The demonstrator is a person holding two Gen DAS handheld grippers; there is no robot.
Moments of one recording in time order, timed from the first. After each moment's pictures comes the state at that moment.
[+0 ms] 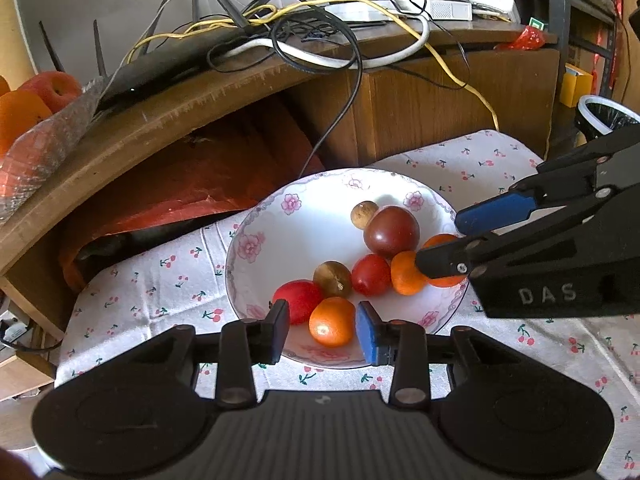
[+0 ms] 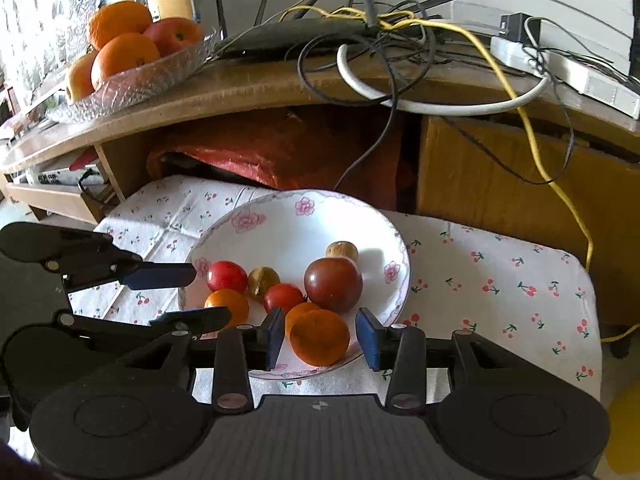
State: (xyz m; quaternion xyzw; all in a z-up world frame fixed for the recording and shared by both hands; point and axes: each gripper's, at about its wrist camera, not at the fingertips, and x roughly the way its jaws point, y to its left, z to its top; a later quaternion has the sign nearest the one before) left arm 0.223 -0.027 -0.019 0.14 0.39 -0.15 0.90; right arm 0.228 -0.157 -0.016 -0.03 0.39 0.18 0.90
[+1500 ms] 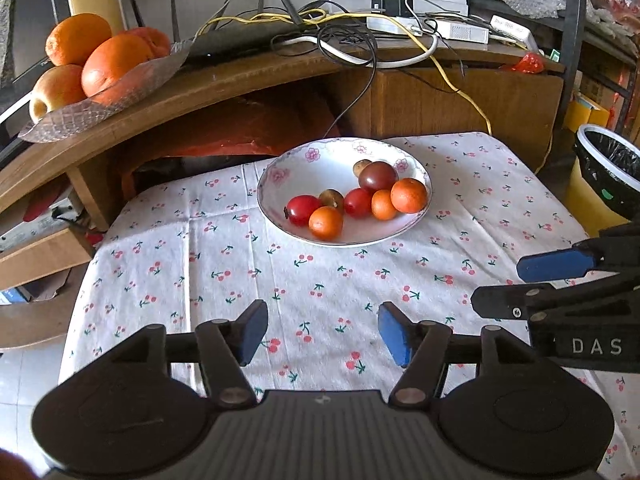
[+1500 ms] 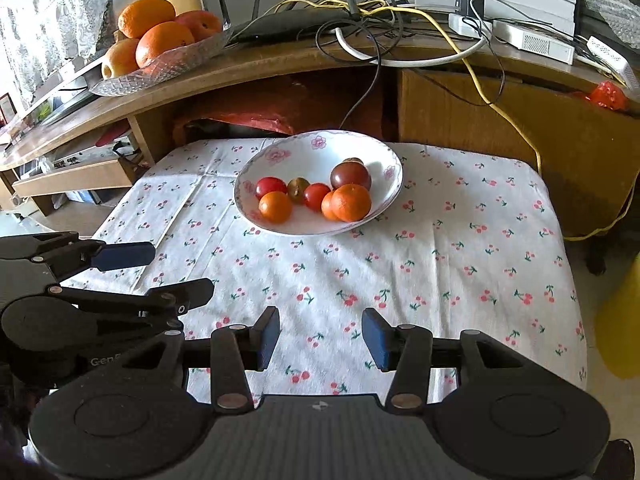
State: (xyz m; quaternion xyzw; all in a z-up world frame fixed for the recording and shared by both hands) left arm 0.116 -0.005 0.001 0.07 0.40 -0.09 0.91; right arm 0.109 -0.156 0.000 0.00 0.42 0.14 0.89
